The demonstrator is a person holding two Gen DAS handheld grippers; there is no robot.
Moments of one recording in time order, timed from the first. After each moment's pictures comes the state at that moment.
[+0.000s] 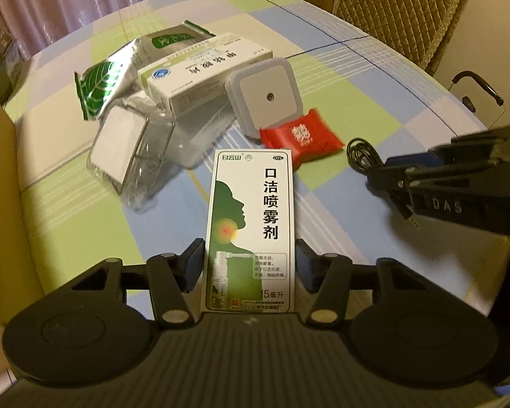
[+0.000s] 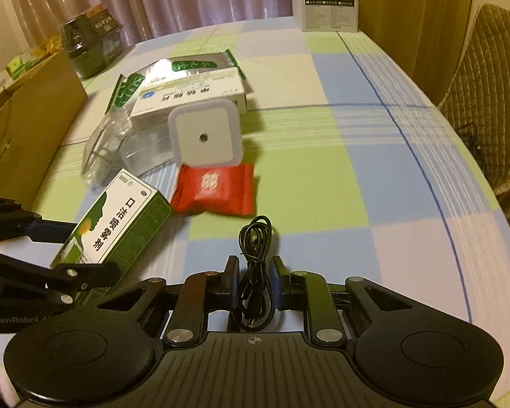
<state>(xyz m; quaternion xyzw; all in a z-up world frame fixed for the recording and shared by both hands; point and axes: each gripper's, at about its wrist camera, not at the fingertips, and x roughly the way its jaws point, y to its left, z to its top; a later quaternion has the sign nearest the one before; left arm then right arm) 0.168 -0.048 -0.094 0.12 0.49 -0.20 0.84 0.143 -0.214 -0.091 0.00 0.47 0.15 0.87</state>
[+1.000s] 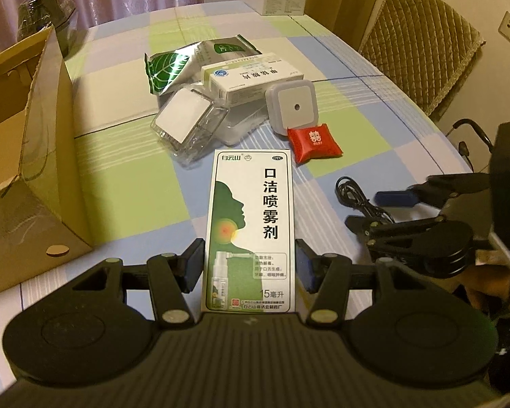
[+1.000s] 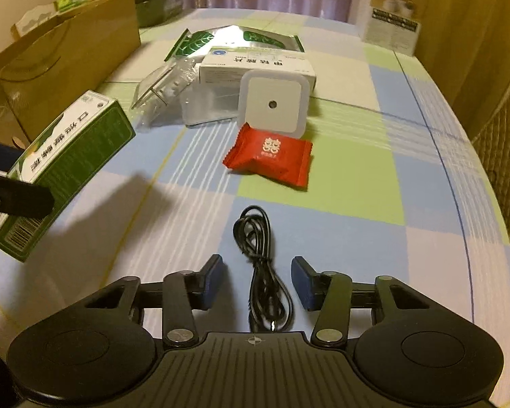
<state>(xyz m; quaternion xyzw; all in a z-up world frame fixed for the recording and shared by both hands) 0.116 -0.001 -0.046 0.04 0.48 -0.15 0.86 0.117 -0.181 -0.103 -0.12 0.45 0.21 0.86</state>
